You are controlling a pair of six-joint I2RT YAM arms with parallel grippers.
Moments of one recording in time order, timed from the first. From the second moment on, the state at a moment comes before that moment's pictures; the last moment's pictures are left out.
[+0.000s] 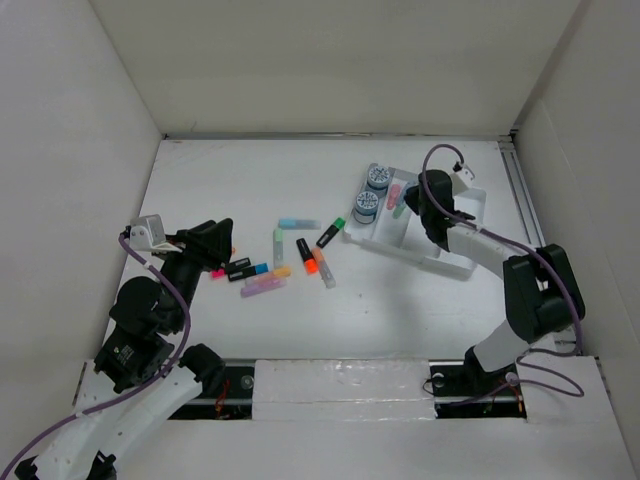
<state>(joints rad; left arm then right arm) -0.65 0.37 0.79 -0.29 -0.44 -0.45 0.35 1.57 0.95 0.18 0.43 0.96</state>
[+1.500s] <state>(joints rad) -0.65 0.08 0.79 -0.27 -0.89 -0.60 1.05 2.29 1.85 -0.06 0.07 0.69</state>
